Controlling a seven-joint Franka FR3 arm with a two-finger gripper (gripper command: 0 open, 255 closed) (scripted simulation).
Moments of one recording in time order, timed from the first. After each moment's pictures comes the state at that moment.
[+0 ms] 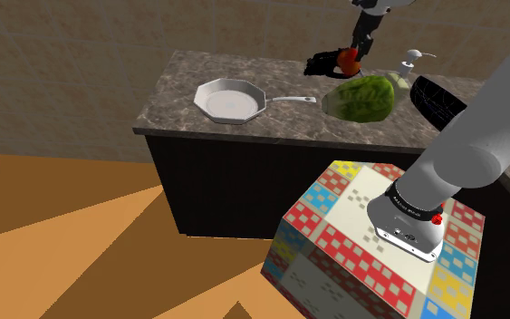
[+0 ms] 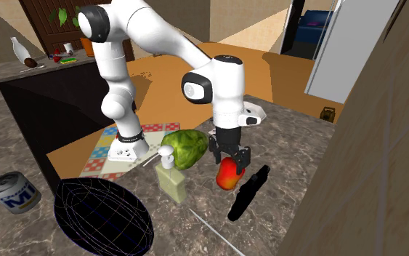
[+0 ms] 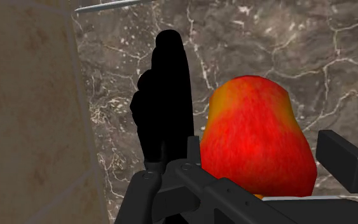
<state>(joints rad) -0.04 0.06 -0.70 -2.08 -0.07 2.27 -1.40</state>
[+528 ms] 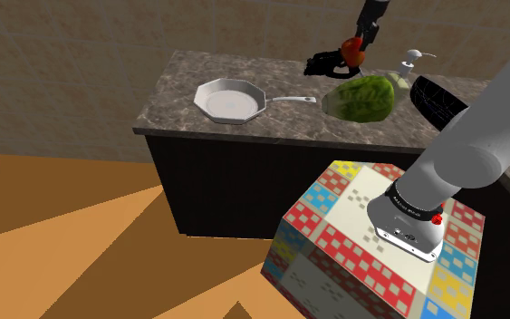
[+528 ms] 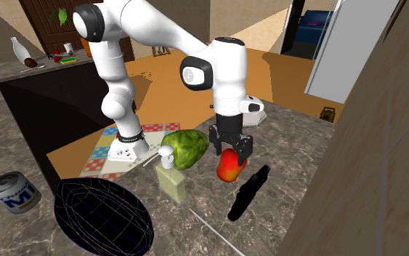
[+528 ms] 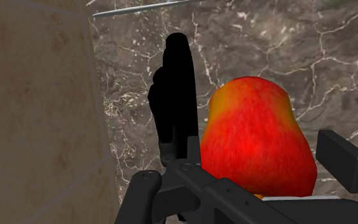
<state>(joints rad) -0.03 0.01 -0.70 -2.01 -0.10 2.17 -1.39</state>
